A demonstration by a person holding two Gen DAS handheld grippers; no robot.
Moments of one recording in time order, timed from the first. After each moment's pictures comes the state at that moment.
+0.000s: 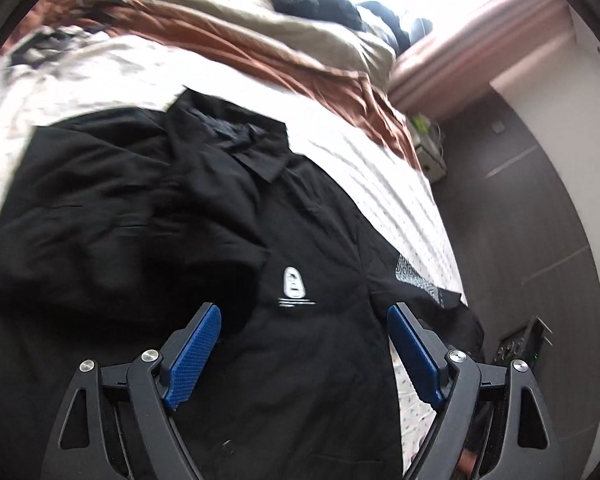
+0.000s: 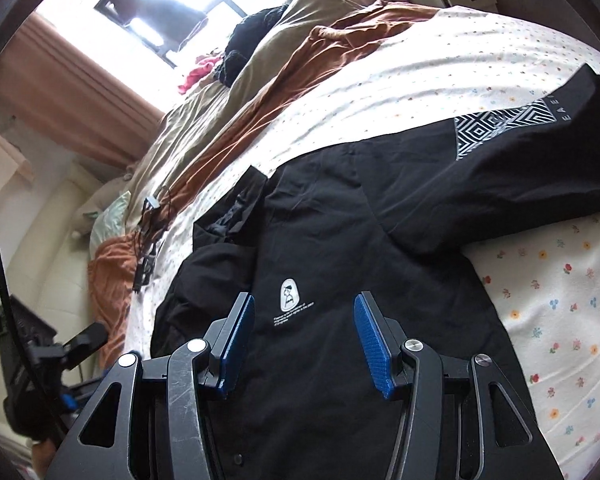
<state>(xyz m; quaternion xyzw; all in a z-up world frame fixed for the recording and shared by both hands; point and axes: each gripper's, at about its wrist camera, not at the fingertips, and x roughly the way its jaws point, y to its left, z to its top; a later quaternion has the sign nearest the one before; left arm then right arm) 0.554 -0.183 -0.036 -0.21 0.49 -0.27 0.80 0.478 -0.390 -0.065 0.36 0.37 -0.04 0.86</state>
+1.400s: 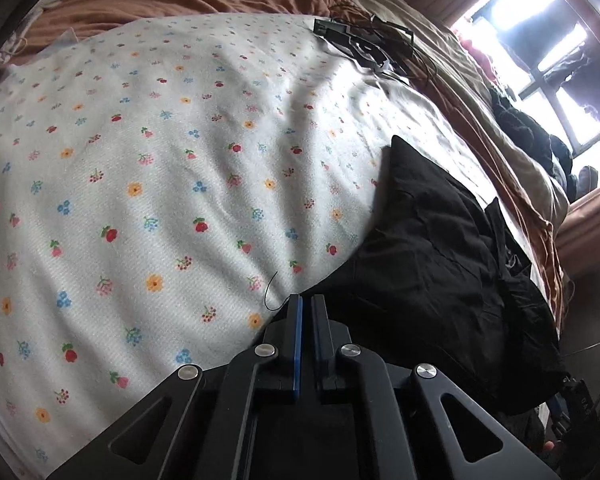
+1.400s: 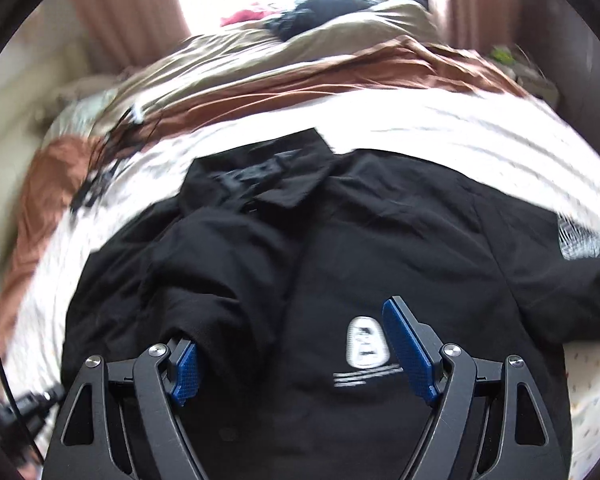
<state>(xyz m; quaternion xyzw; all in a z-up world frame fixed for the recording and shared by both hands) 0.549 0.028 -0.163 -0.31 0.46 0.06 0.83 0.592 -0.283 -0.079 0.15 0.42 -0.08 0.89</state>
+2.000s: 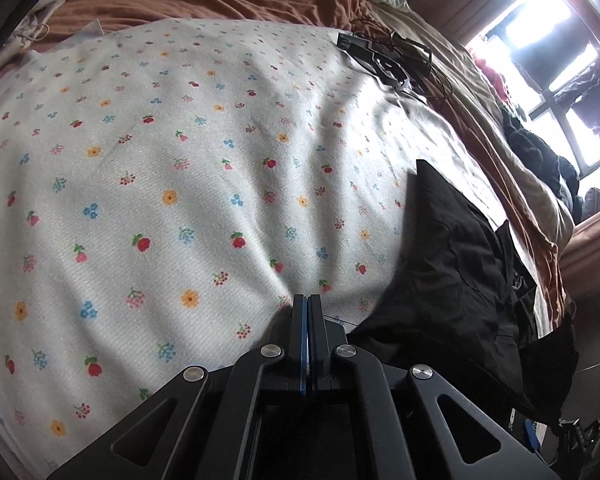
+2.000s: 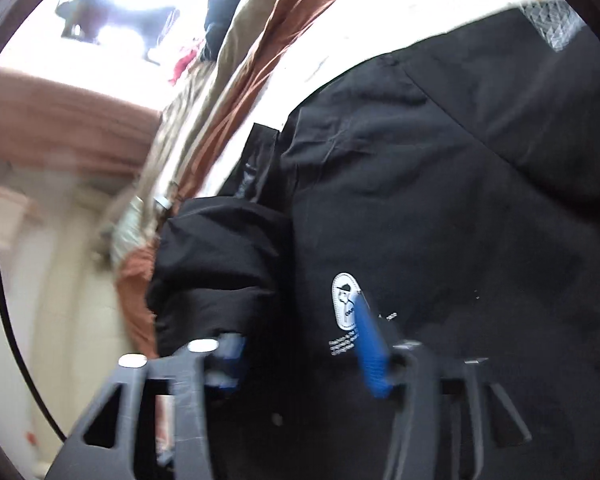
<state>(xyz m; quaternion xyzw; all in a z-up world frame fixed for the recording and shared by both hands) 0.544 0.046 -0.167 -0.33 0.45 0.09 0.83 0.563 -0.367 -0.140 0.50 0.37 0.01 0.78</state>
